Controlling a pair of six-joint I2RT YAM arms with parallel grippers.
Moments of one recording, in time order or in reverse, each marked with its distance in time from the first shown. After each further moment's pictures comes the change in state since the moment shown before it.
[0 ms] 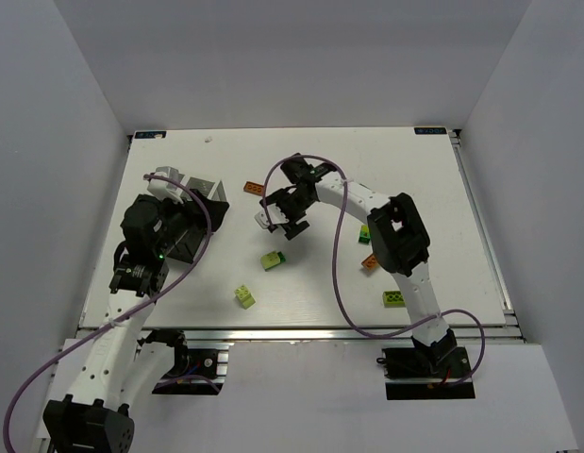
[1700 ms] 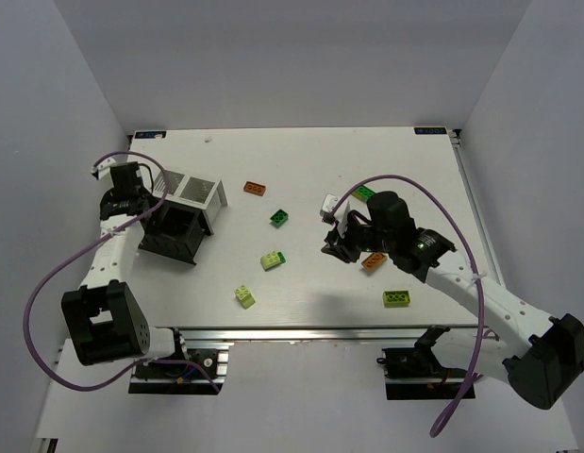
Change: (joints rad) left arm 0.321 0.566 0.314 -0.284 -0.639 -0.103; right arm 0.010 -1.143 -0.927 0.410 0.130 1.275
